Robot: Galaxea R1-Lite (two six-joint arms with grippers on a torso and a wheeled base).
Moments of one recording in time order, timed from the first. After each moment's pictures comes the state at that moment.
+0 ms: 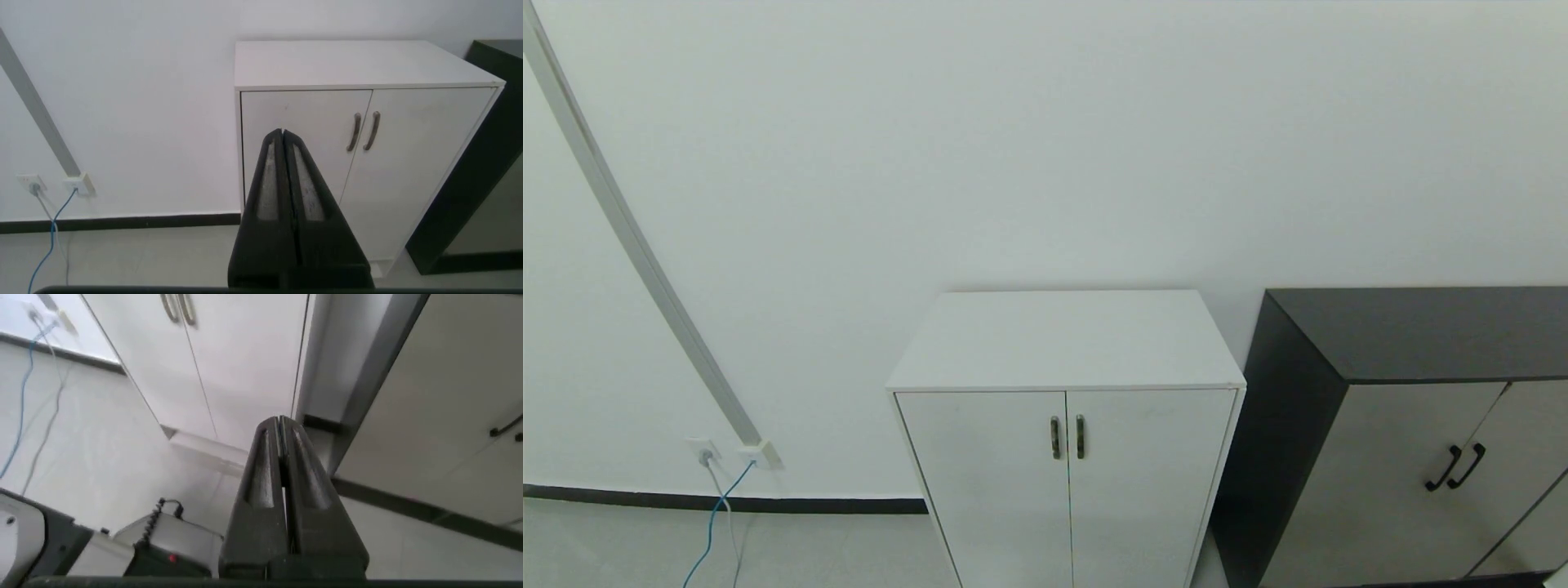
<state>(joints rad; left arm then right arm) 0.00 0.00 0.00 0.00 -0.01 -0.01 0.34 0.34 0.00 0.00 -0.01 -0.01</state>
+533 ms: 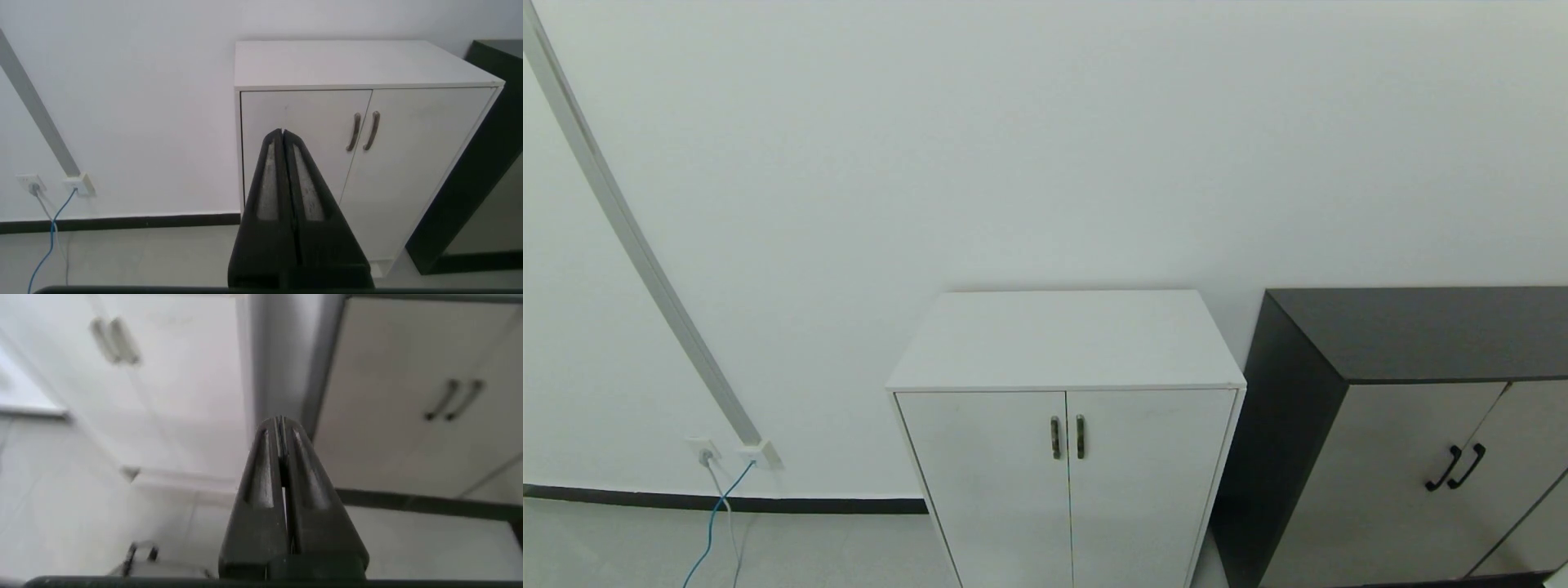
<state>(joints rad) 0.00 0.00 0.00 0.00 -0.01 -0.01 0.10 0.25 0.00 0.00 -0.02 -0.01</state>
